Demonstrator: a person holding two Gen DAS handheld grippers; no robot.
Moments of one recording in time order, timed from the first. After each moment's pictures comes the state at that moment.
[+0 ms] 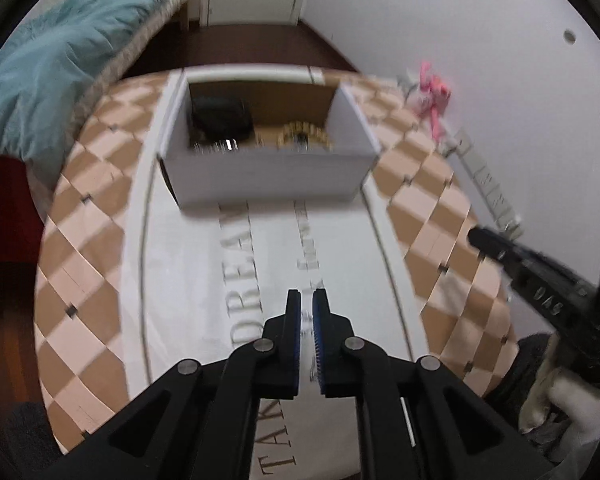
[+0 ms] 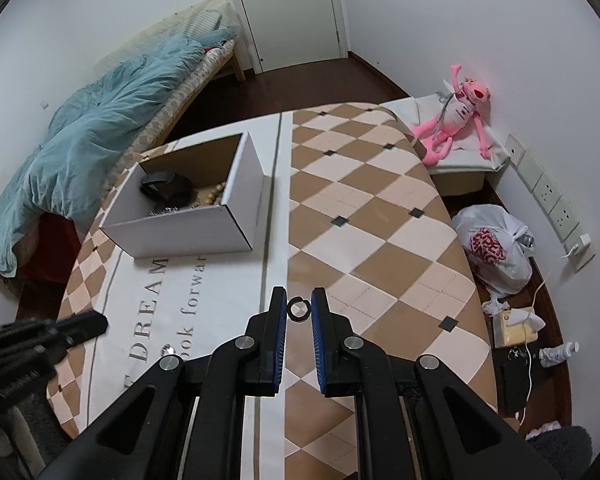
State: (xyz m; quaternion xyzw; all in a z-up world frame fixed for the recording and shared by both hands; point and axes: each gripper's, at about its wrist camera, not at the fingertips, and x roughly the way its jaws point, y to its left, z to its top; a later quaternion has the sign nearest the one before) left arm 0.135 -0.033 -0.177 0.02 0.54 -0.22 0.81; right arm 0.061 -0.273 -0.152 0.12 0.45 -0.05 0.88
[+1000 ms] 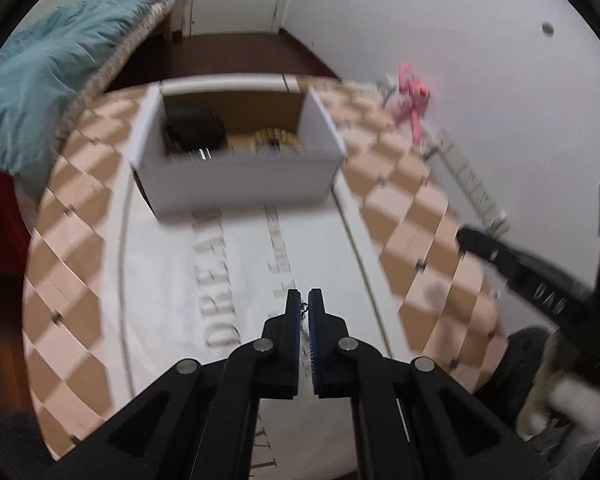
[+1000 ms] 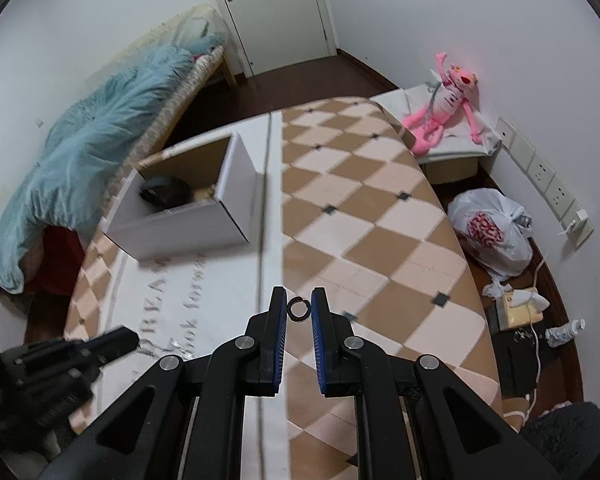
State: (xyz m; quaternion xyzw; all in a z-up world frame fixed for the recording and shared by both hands) left arm 0.122 -0.034 -0.154 0.01 0.51 -0.25 0.82; right arm 0.047 -0.277 -0.135 0.16 0.43 -0.05 0.89
